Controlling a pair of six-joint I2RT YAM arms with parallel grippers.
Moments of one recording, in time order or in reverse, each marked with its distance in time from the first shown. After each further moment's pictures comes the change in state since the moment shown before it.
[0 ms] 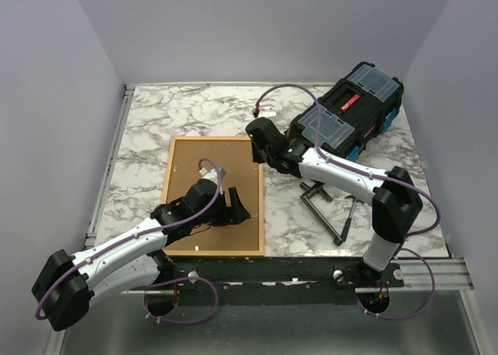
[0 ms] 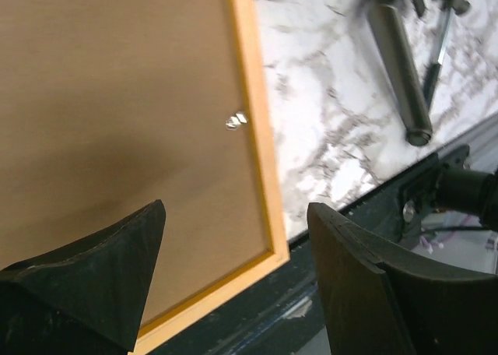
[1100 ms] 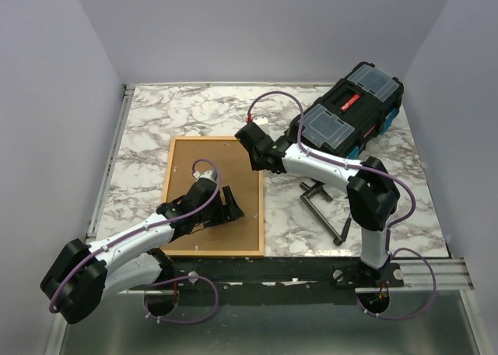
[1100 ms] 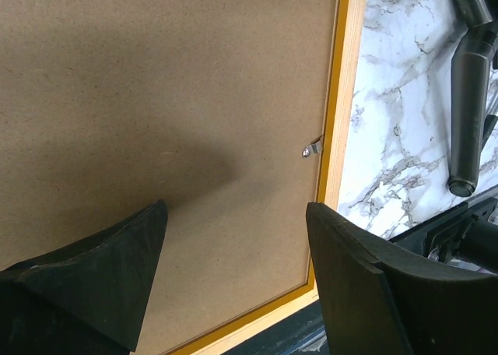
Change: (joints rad) left arm 0.126 0.081 -0.078 0.035 -0.012 -0.062; right arm -0.002 0.211 0.169 -0.206 -0.002 0.043
